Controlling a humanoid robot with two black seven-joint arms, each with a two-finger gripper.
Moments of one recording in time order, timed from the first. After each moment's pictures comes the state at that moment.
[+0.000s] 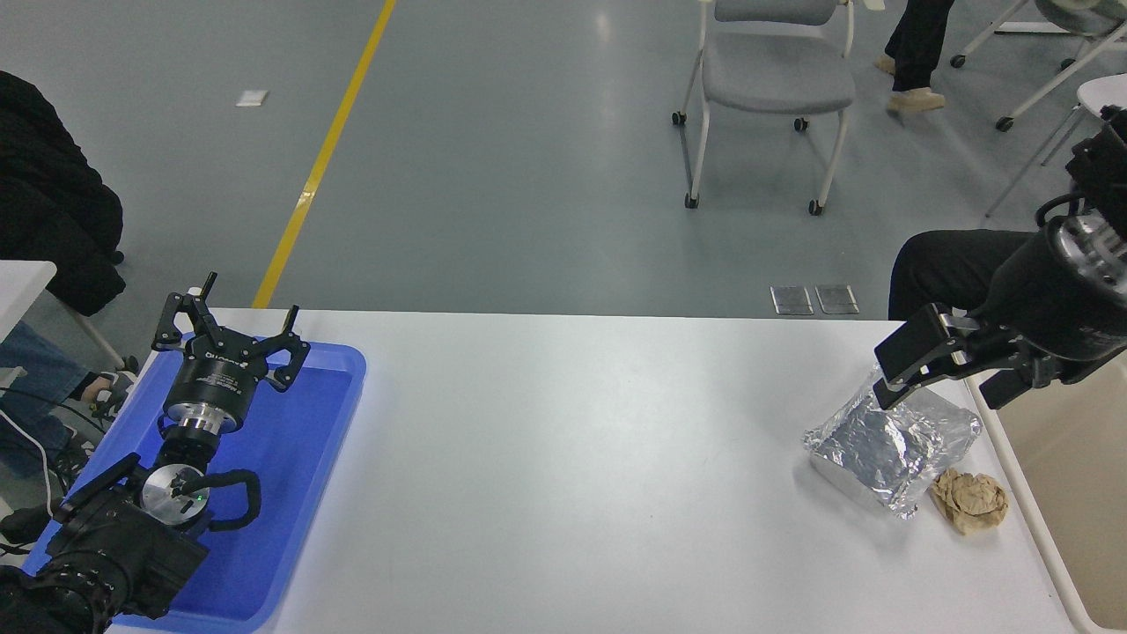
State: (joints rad) left arm -0.64 0.20 -0.89 -0.20 -0.21 -0.79 -0.32; right arm 2.43 -0.50 -1.41 1.64 -0.38 0.78 0.15
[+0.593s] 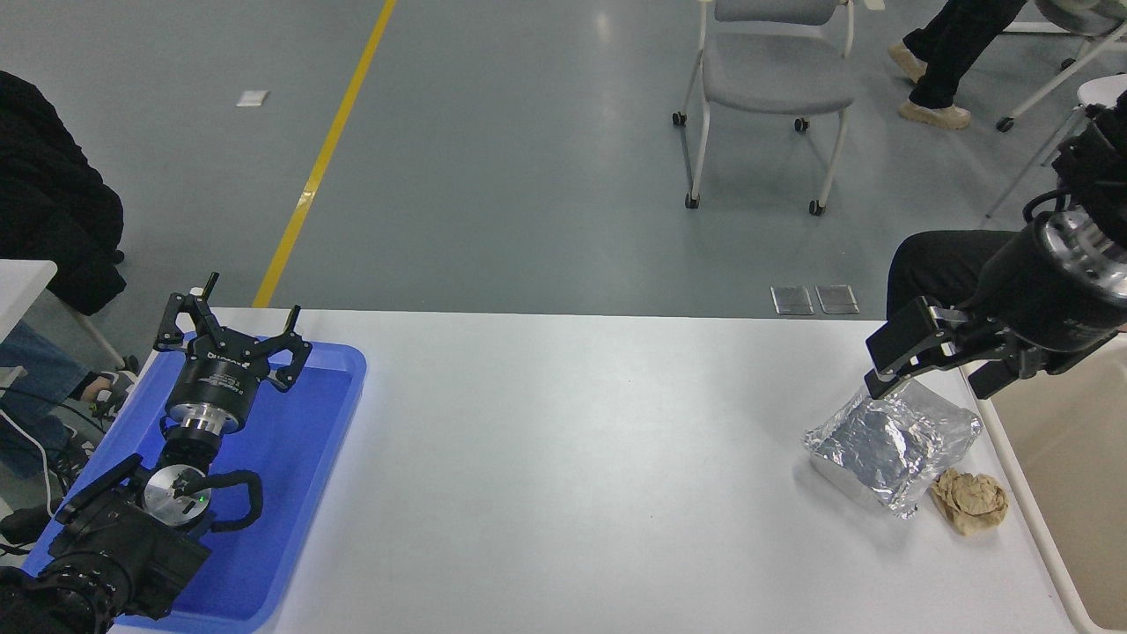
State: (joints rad) left arm -0.63 0.20 -0.89 -0.20 -0.21 -0.79 -0.32; right arm 2.36 -0.50 -1.38 1.56 -0.38 0.76 0.15
